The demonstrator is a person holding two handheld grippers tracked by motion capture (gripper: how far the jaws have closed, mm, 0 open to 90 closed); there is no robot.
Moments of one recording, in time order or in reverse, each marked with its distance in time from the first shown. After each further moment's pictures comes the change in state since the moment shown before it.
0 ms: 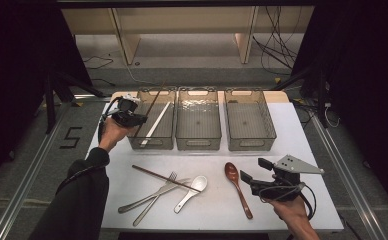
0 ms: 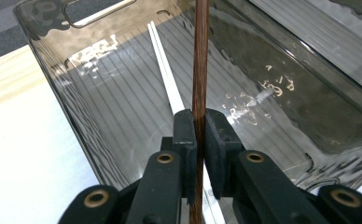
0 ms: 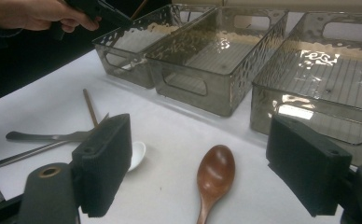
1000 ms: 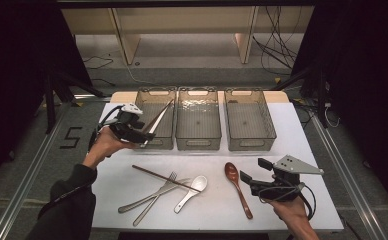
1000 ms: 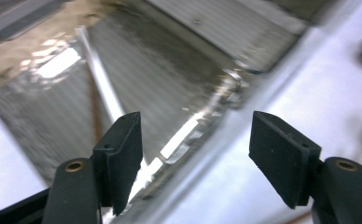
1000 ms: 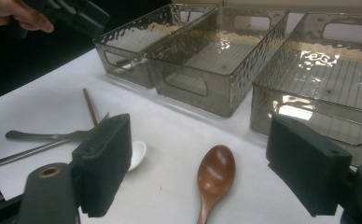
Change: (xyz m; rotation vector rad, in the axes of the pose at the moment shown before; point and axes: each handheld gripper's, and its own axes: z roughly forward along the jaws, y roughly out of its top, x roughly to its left) left arm -0.052 -0.013 -0.050 0.028 -0.165 0.175; right arm 0.001 0.000 0.000 -0.001 -0.004 -0.005
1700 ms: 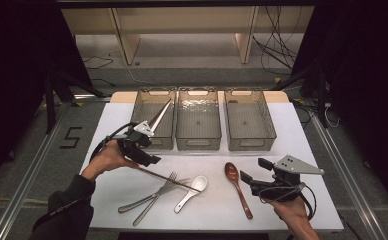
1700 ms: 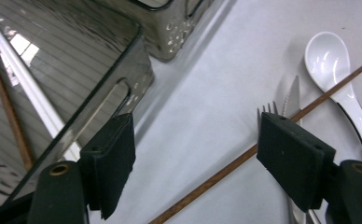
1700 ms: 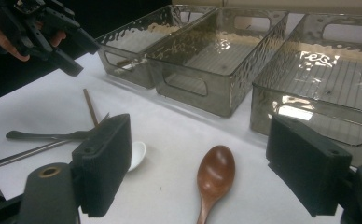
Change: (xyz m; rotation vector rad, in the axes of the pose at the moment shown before) left arm -0.042 -0.015 0.009 0.137 -0.095 0.153; right arm 0.000 0.000 -0.001 -0.001 0.001 0.001
